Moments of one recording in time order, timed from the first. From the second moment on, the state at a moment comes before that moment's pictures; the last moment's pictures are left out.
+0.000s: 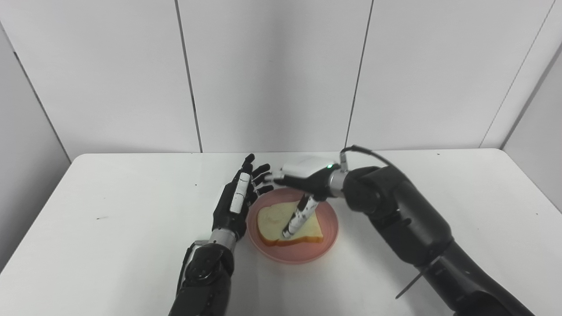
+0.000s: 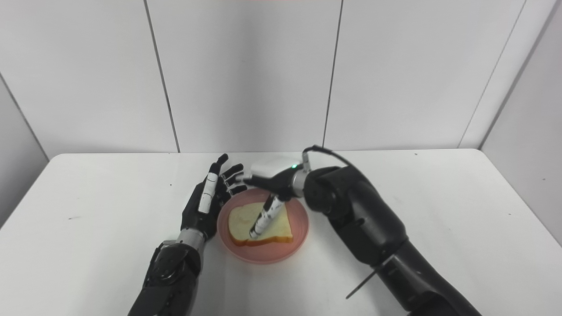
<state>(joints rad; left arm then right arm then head) -0.64 -0.13 0.07 0.79 -0.16 -0.24 -0.14 -0.83 -0.34 0.39 0.07 -0.76 0.13 0.83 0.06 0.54</state>
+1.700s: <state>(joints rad) -0.60 -0.14 0.01 0.74 0.06 -0.30 0.12 -0.46 -0.02 -0.11 0.40 0.00 -0.05 -0.05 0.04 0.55</state>
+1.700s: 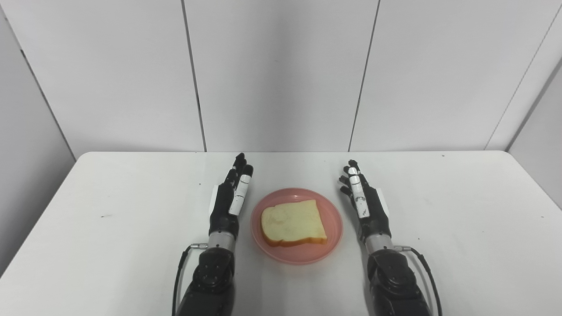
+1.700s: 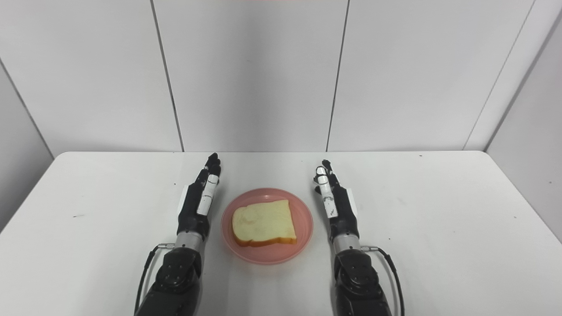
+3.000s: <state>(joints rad) -0.57 -0.14 0.01 0.70 0.02 -0.28 0.10 -0.42 -0.02 -0.08 0.34 0.03 -0.05 -0.05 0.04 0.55</state>
